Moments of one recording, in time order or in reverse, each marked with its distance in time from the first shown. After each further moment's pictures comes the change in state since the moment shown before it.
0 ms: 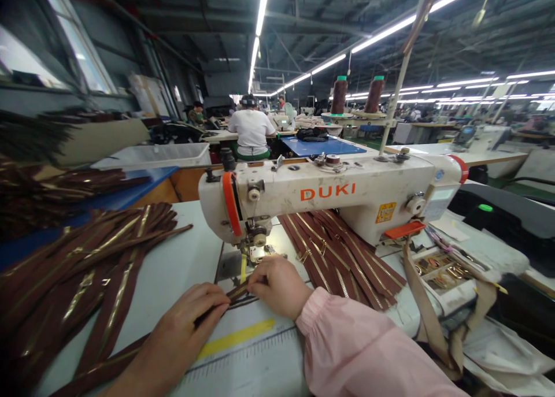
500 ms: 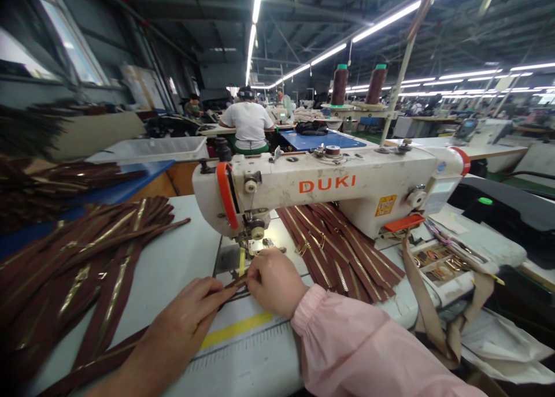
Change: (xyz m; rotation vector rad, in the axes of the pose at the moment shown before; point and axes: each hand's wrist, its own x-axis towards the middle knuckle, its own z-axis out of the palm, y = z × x) left_hand 0.002 0.003 -0.002 0.159 -0.021 0.205; right_hand -0.002 -0.006 0.006 -0.187 0.018 0.042
